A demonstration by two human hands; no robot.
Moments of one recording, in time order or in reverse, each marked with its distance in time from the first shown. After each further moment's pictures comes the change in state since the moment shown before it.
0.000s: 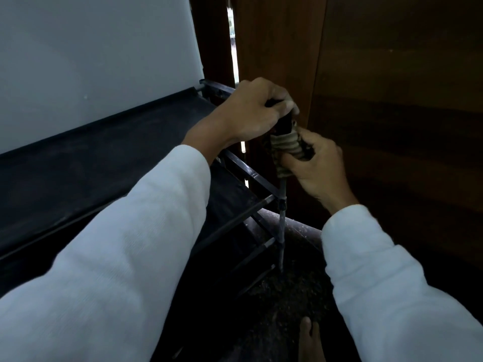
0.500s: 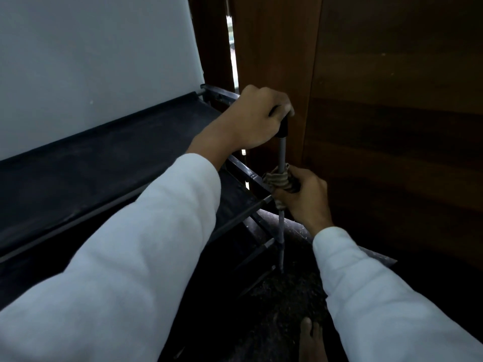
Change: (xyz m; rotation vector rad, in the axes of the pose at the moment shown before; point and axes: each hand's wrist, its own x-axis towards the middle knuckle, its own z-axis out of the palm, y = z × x) left_hand -0.001 0.005 0.006 0.267 0.067 0.160; right_hand -0.037 0.034 0.027 -0.015 -0.017 0.226
